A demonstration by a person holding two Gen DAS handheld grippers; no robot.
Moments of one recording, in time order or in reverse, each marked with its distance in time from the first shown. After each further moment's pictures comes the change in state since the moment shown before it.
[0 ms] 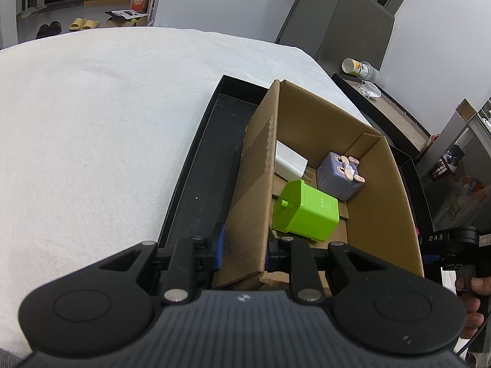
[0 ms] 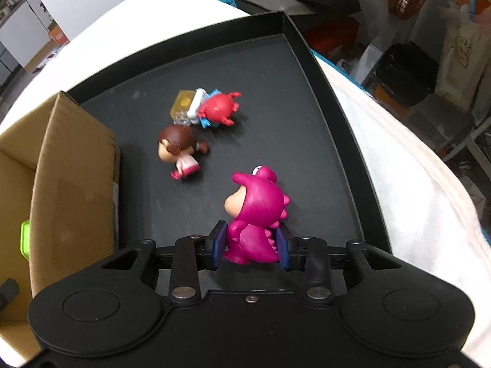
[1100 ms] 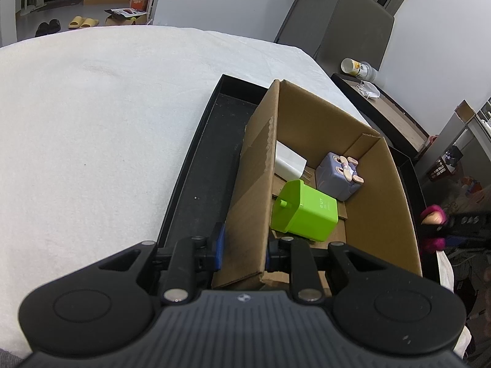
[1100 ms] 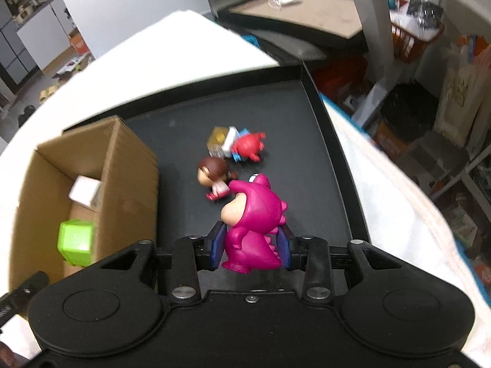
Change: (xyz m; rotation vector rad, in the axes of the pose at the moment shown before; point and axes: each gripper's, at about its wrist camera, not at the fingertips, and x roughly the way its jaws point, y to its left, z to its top) left arm -0.001 0.002 0.001 -0.006 0.005 -0.007; right arm -0.058 0.020 0.002 -0.076 -0.121 0.034
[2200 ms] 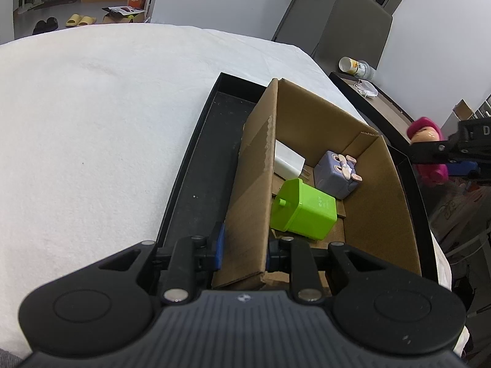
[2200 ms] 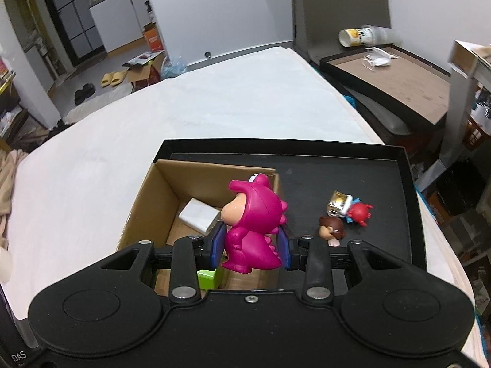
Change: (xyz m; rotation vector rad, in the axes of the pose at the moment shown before) left arm 0.001 0.001 0.000 0.001 0.008 -0.012; right arm -0.043 0.105 0.023 -0.235 -0.086 0.140
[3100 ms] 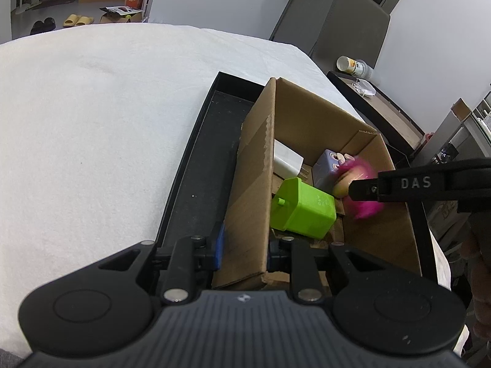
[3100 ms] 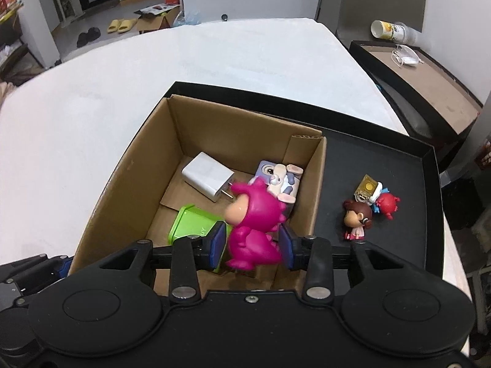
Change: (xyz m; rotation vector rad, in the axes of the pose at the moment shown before) left arm 0.000 0.002 0.000 0.005 0.004 -0.012; right arm 0.042 0.041 -0.024 -0.162 0.103 -0.068
